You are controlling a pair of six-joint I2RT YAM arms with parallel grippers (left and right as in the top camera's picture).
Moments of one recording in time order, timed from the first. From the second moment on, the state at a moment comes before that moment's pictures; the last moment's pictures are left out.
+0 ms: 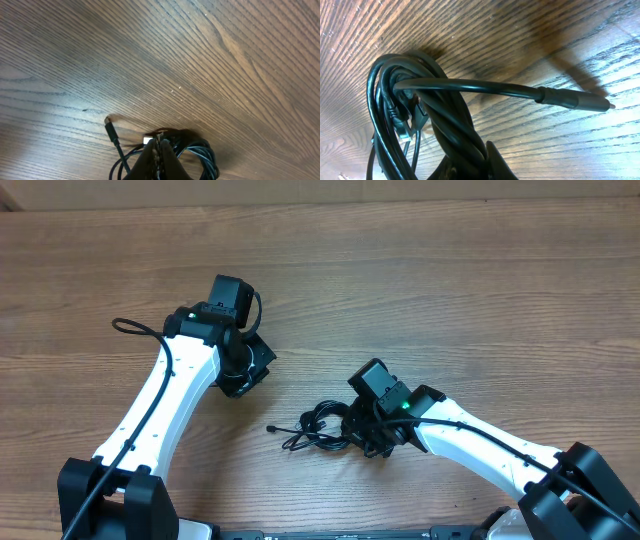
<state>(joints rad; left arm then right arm) -0.23 1.59 1.23 -1.05 0.15 -0.94 0.72 1.56 0.81 -0.52 -0.30 1.34</state>
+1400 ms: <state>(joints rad) -0.36 1.59 0.91 -1.01 0.35 -1.05 0.72 1.56 0.81 -0.52 -0.29 1.33</state>
